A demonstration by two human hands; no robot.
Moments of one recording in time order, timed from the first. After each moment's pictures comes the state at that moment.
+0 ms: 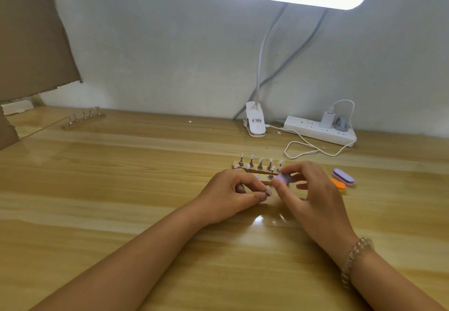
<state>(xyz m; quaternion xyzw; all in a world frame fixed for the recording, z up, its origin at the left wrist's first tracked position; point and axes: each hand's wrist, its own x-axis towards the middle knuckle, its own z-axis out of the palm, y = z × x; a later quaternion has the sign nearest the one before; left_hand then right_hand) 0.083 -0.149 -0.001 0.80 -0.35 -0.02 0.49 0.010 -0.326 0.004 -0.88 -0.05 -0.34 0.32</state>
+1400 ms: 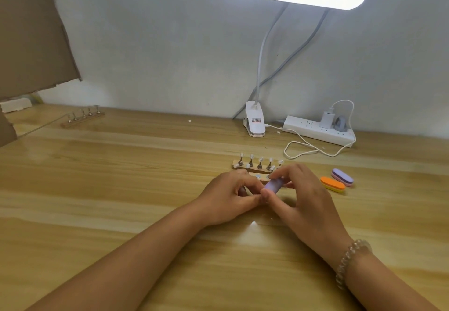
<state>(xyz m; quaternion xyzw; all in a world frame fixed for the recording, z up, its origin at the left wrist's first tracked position) 0.080 -0.148 0.001 0.82 -0.37 -0.03 0.44 0.009 -0.319 0.003 -0.90 -0.12 -0.33 0.27</state>
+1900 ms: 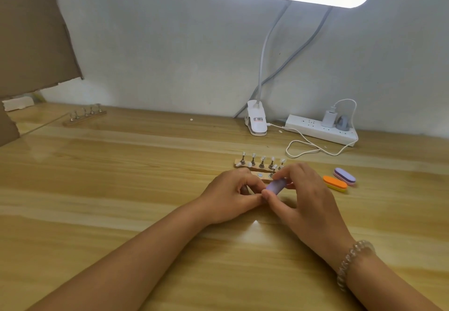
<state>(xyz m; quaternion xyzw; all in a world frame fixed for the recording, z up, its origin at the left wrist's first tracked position) 0.081 -0.148 -0.002 0.82 -0.37 -0.02 0.44 0.008 -0.318 0.002 -0.91 -0.12 -0.33 0.24</state>
